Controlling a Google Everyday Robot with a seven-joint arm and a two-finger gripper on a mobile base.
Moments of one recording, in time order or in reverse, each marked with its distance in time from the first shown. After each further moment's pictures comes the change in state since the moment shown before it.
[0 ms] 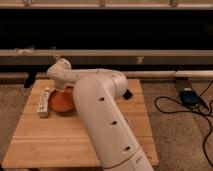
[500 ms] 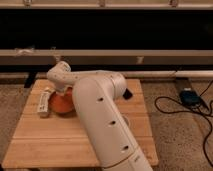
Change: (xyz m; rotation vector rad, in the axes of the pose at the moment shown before) arm 0.005 0.015 0.023 -0.026 0.039 0.000
